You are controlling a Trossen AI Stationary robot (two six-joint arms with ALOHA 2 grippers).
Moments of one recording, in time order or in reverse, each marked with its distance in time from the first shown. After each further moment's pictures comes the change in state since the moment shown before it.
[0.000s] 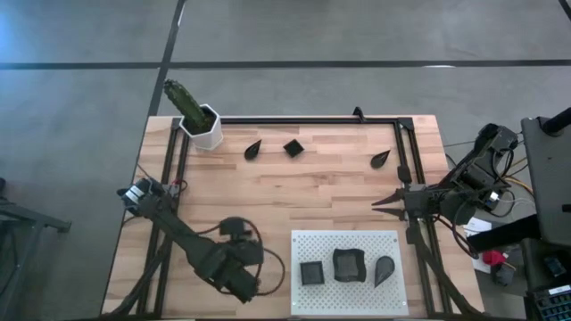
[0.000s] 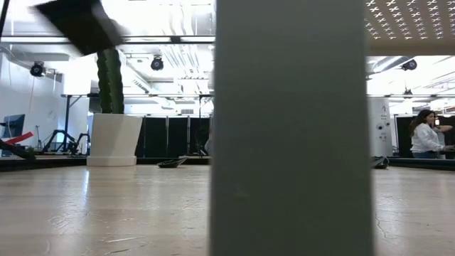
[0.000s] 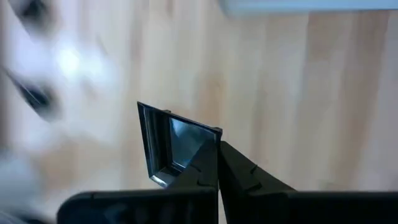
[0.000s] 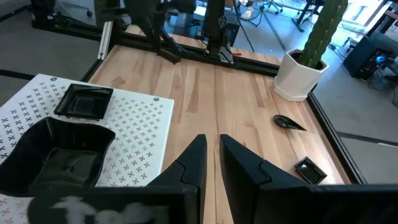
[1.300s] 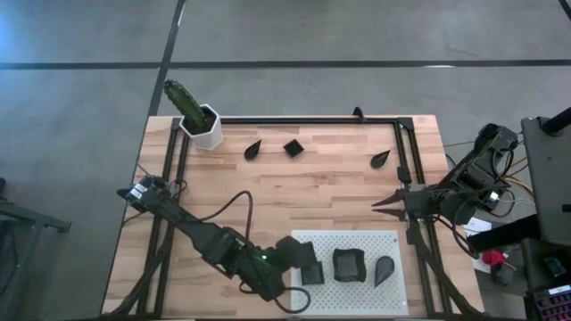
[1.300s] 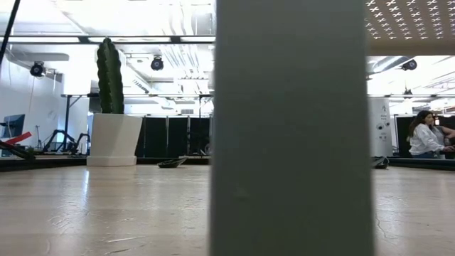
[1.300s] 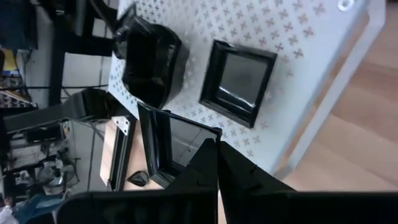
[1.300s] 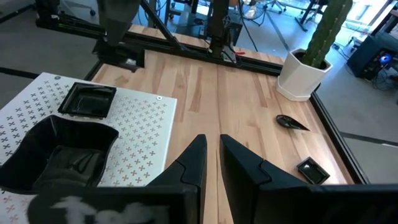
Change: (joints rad) left arm 0.087 0.011 0.115 0.592 -0.047 1.560; right arm 0.000 0.000 0.000 -0.001 -0.013 -0.001
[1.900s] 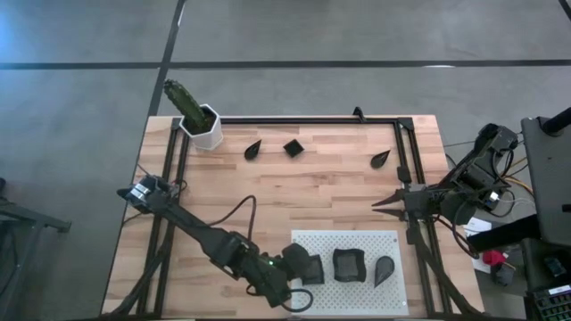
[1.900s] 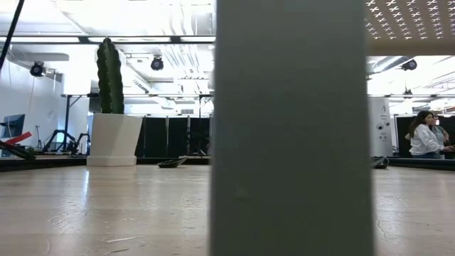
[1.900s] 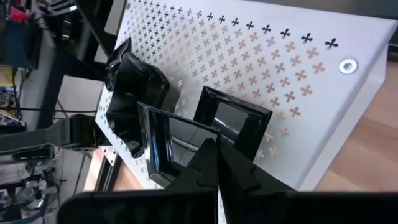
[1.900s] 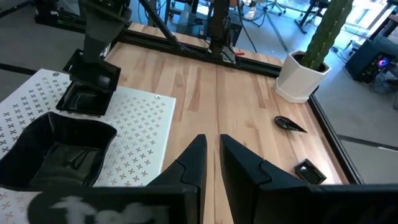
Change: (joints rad) left arm 0.006 0.000 -0.158 0.281 0.097 -0.032; right arm 0.000 0.000 0.000 -0.001 0.001 -0.021
